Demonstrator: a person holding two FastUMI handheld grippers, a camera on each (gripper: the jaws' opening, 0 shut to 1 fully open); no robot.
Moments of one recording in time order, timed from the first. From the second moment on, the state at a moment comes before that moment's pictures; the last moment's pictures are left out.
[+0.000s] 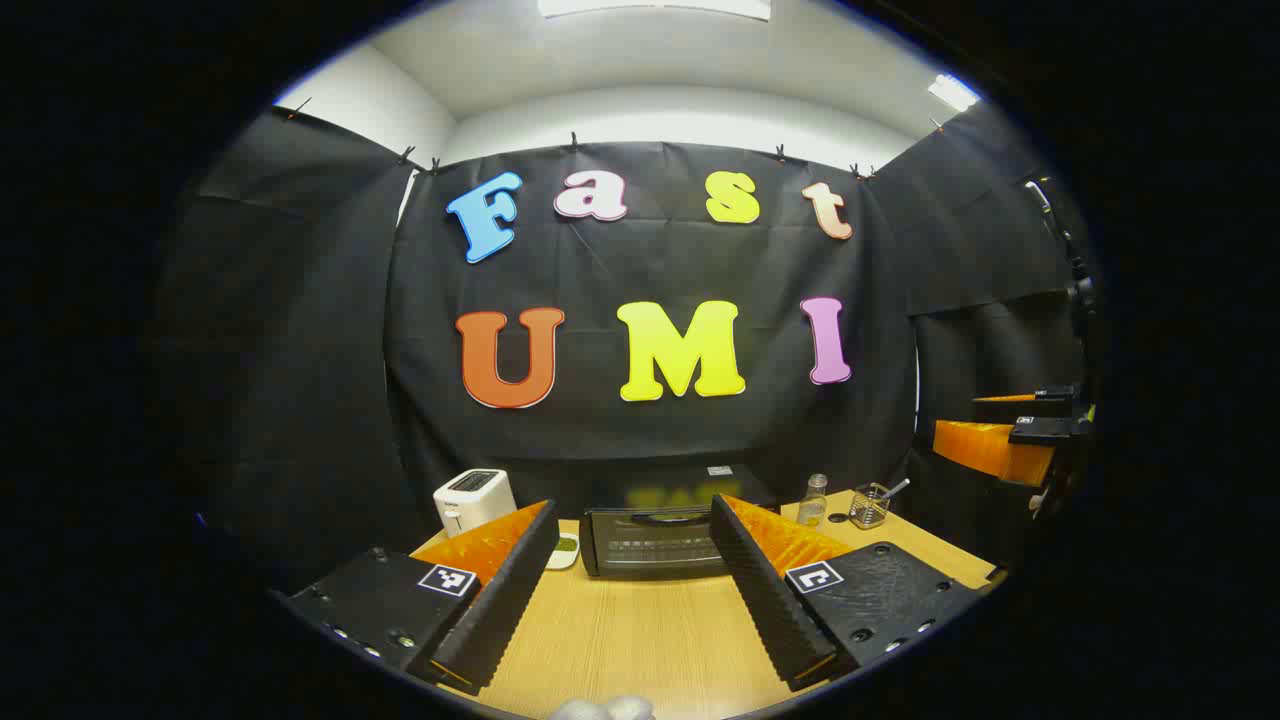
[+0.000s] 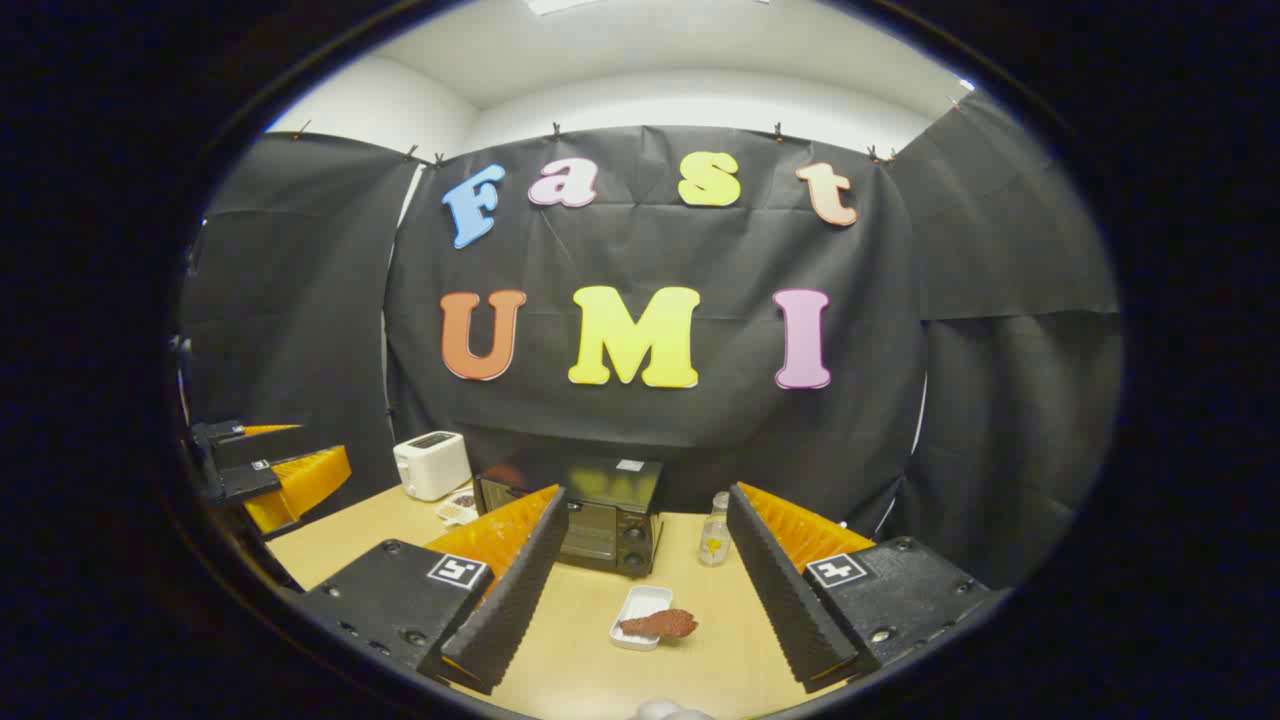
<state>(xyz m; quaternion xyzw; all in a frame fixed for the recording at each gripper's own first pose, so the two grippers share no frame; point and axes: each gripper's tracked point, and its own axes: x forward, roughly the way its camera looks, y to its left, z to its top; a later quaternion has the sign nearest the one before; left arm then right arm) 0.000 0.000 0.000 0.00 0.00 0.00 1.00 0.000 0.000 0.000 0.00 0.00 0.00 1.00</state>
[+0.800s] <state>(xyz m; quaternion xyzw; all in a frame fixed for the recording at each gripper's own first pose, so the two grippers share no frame) 0.013 -0.004 0.004 0.01 0.00 -0.01 1.00 -0.002 -0.020 -0.001 0.01 0.00 -0.03 1.00</state>
